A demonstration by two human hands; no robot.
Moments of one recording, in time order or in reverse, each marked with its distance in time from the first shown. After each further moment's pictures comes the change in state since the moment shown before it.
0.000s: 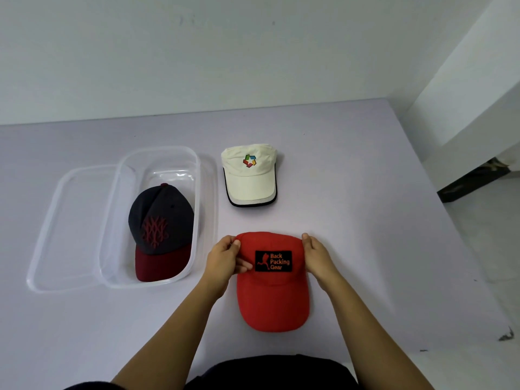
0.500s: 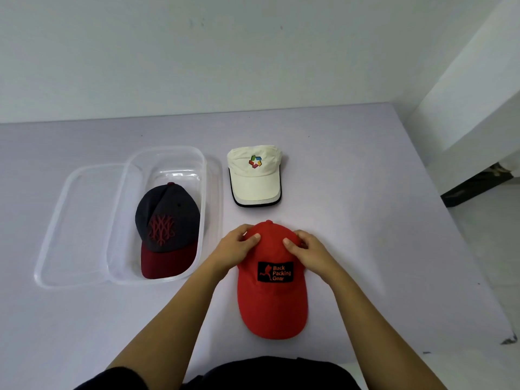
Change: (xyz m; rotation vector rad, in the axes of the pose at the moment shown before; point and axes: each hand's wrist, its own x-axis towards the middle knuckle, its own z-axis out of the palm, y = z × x) left_hand 0.003 0.031 -0.005 0.439 -0.189 0.111; right_hand 0.001 -0.016 0.000 -0.066 -0.245 -0.161
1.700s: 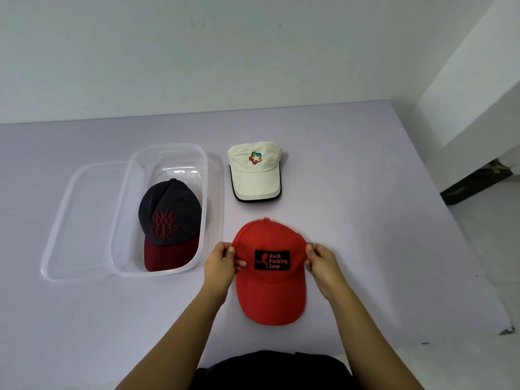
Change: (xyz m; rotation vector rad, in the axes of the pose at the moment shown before) left_hand -0.023 -0.052 0.023 -0.357 0.356 -0.106; right_hand -0.026 0.033 0.015 0.378 0.256 0.175
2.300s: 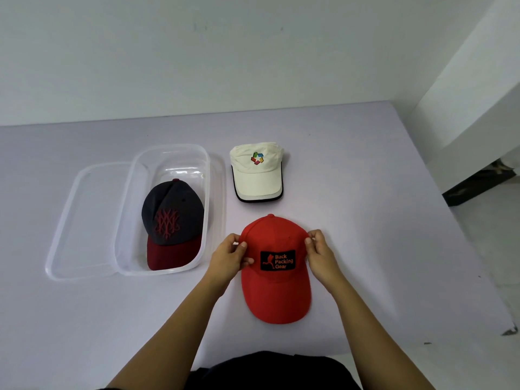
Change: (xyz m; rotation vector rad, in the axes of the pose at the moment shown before) left_hand 0.005 0.014 -0.007 0.038 -0.202 0.052; right_hand 0.004 -0.009 -0.002 -0.361 -0.028 -0.246
